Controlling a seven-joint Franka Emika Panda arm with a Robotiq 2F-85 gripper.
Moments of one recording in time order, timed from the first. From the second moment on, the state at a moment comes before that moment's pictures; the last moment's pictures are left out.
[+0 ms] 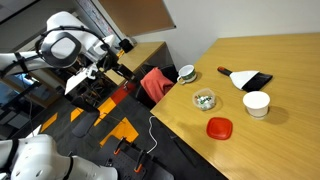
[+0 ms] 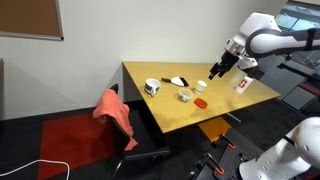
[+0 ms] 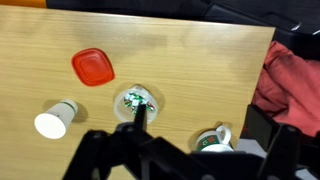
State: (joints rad) arm -0.16 -0.41 -0.07 -2.49 -0.13 2.23 0.08
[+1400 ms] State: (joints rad) arm -0.25 0.03 -0.22 -2.34 -0.03 2.51 0.23
